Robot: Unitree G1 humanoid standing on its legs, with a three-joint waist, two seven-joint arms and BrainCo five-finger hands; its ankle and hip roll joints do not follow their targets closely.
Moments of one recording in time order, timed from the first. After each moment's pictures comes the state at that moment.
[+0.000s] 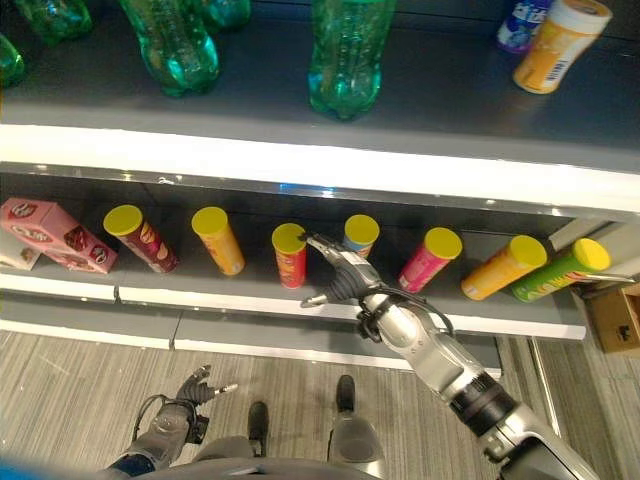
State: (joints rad) left arm -0.06 0.22 -0.29 1.05 -0.06 -0.10 0.15; right arm -0.20 -0.64 0.53 -0.02 -0.25 -0.14 -0.05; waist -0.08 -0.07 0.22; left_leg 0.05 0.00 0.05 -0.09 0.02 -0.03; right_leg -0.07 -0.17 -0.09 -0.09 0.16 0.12
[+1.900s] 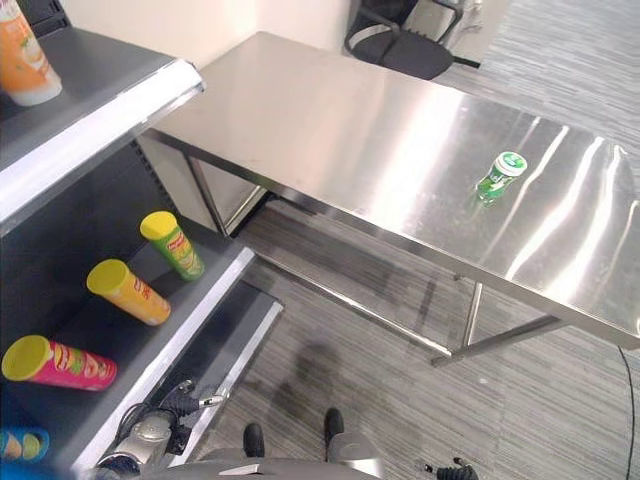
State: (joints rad) left arm -0.09 0.28 -0.23 1.14 -0.04 -0.10 0.08; right arm 0.08 -0.30 0.00 1.25 0.08 -0.03 -0.16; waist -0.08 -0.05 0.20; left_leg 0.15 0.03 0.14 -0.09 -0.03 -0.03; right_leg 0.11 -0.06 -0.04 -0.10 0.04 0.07
